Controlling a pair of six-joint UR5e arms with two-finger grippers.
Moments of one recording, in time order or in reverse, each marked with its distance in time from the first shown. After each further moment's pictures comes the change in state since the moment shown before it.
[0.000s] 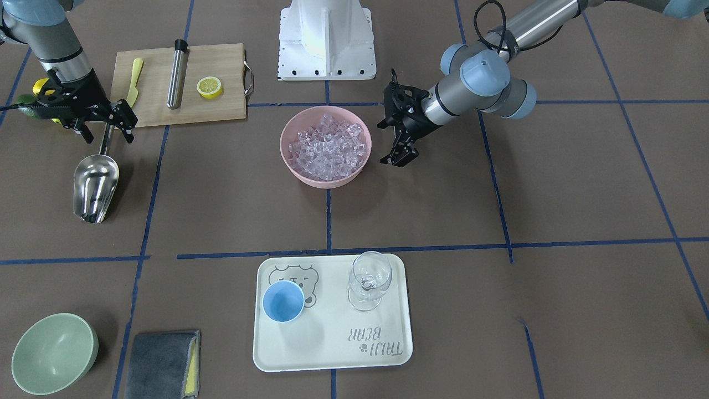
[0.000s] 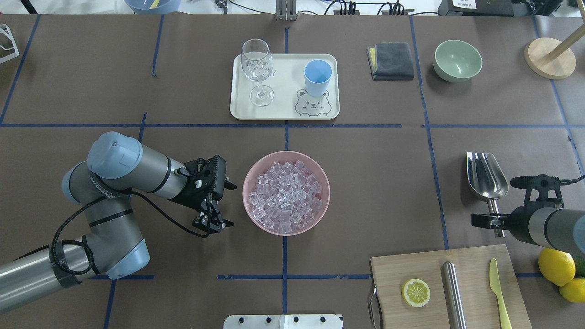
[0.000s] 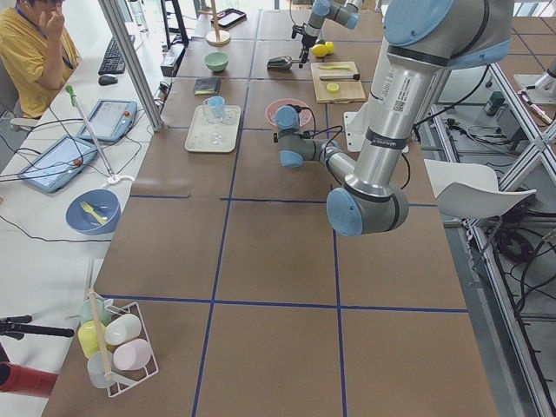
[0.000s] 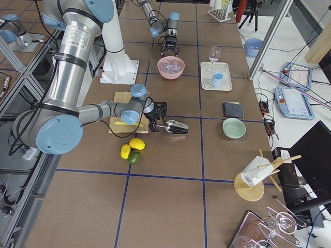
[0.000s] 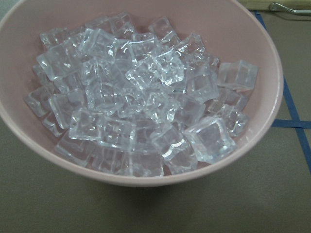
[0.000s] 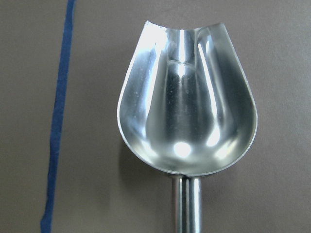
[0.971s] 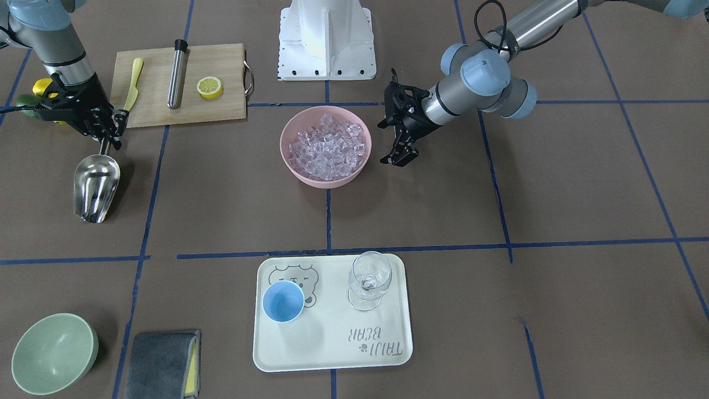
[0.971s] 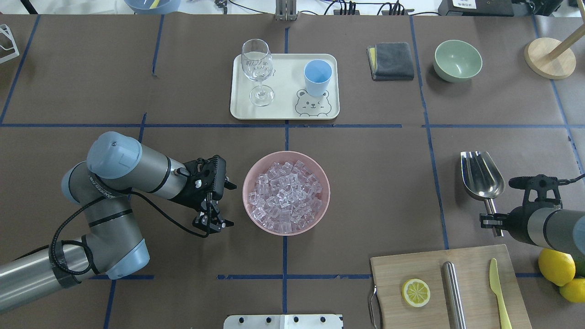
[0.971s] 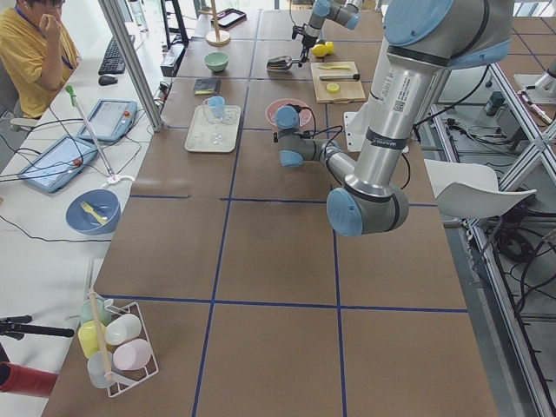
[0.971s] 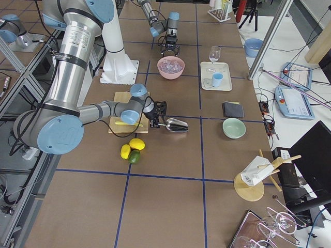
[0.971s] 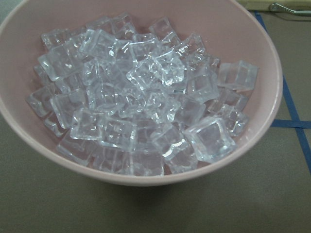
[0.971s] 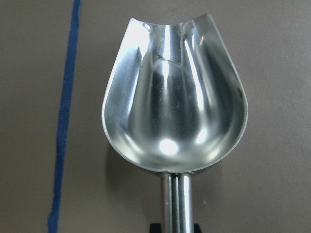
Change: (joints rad) left arm 0.000 0.001 -0.003 -0.001 0.001 -0.001; right arm 0.000 -0.002 0.023 0.004 0.002 -0.008
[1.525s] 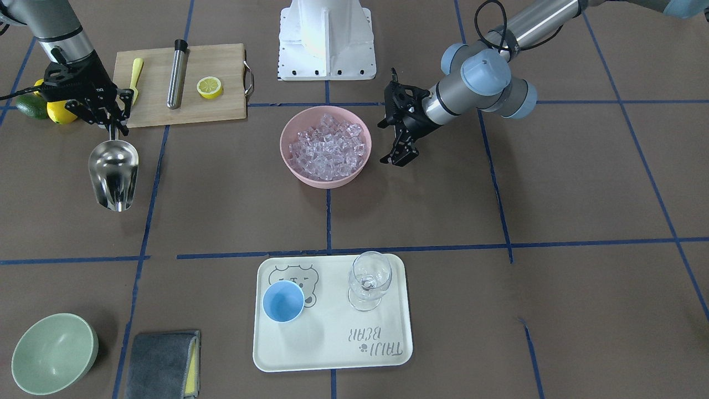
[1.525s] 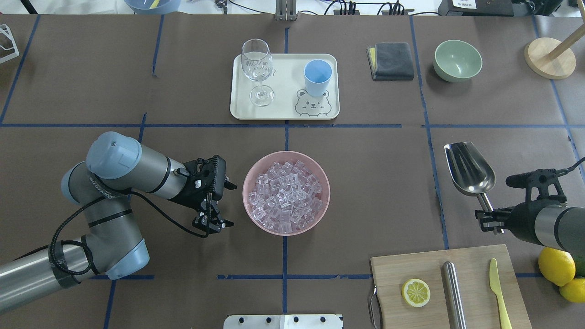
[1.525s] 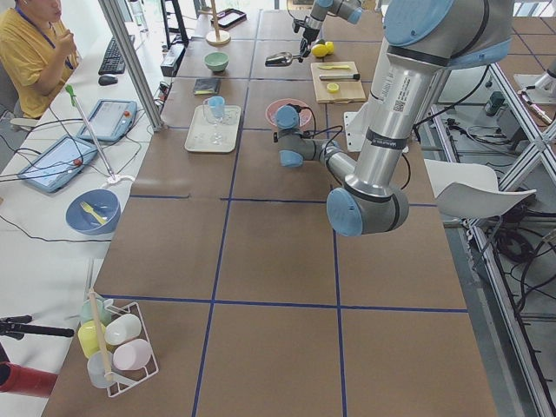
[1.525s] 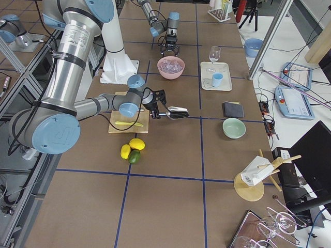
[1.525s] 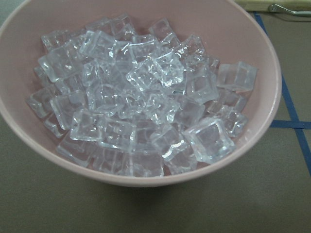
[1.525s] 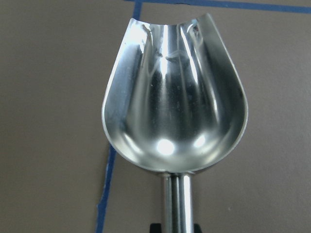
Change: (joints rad) left arm 0.000 0.001 -0.001 -0.001 -0.001 0.001; right arm -0.001 -0.022 0.115 -0.003 -0.006 -0.227
